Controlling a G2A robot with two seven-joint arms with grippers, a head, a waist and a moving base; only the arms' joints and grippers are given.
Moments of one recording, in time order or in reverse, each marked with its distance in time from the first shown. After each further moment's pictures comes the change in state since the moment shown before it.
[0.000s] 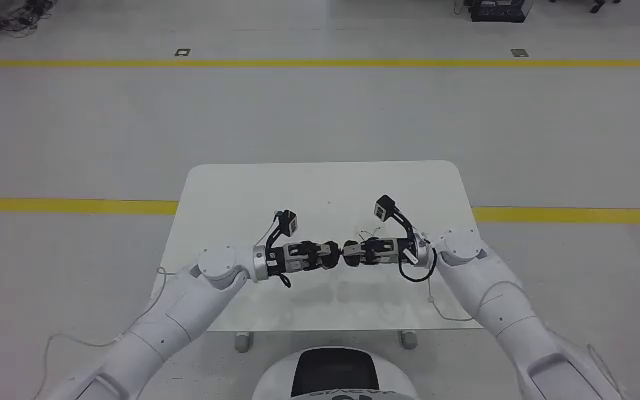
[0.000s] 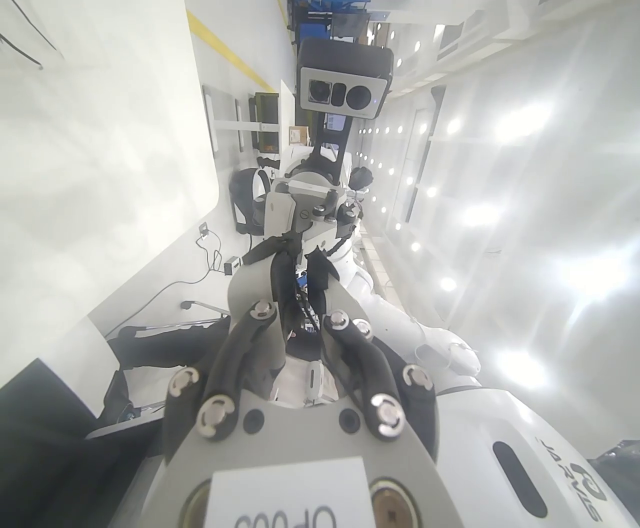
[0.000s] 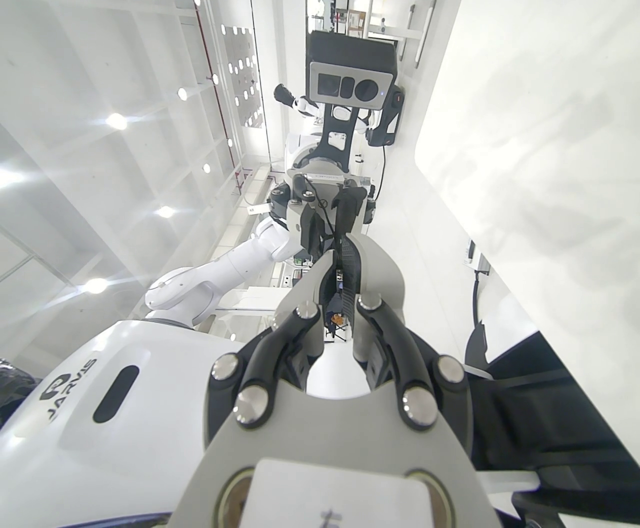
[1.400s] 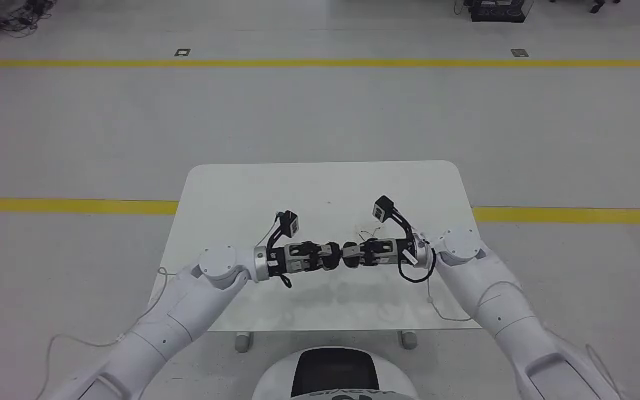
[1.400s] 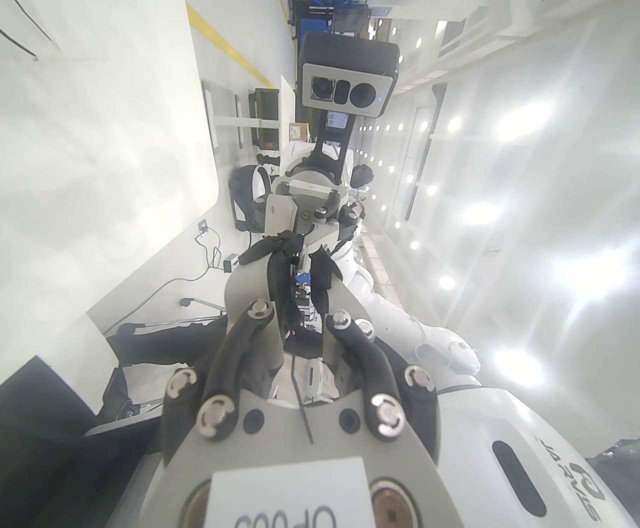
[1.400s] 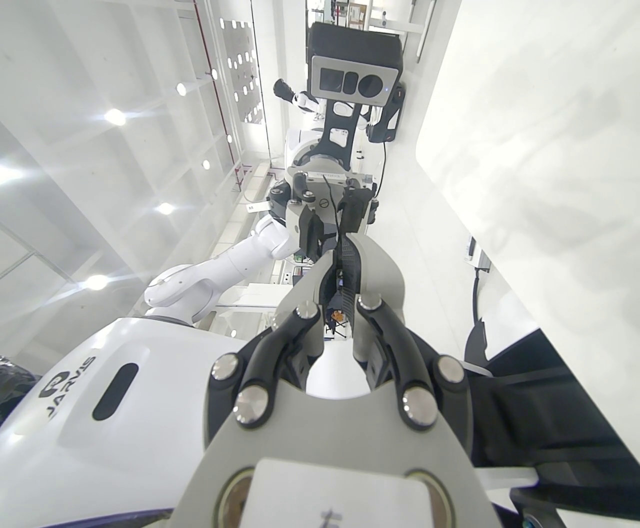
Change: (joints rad) left arm 0.003 -0.010 -0.008 0.008 -0.001 0.007 -0.014; right arm 0.000 -0.009 0.006 0.008 -0.009 0.000 0.017
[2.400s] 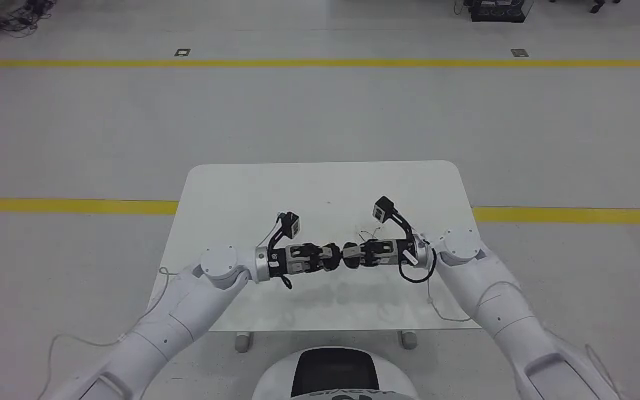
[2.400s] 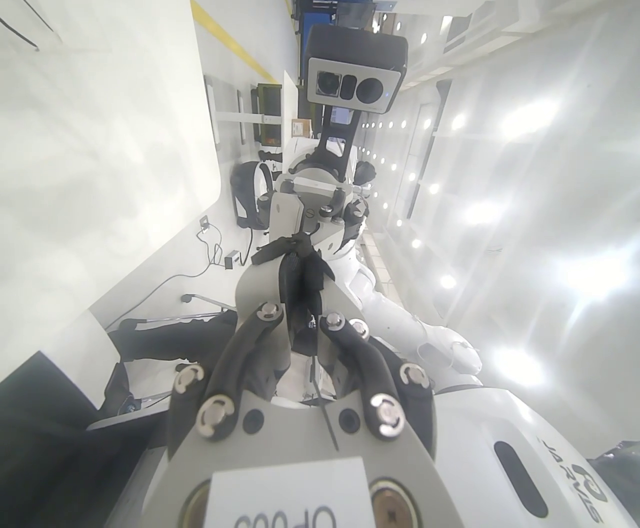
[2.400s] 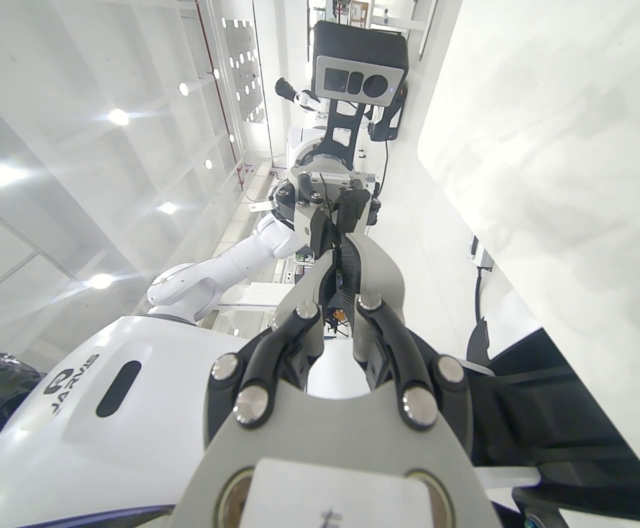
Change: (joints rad) left arm -0.003 -0.007 0.002 0.011 0.014 0.003 -0.012; right arm -0.002 -0.005 0.008 0.012 0.009 0.000 0.012
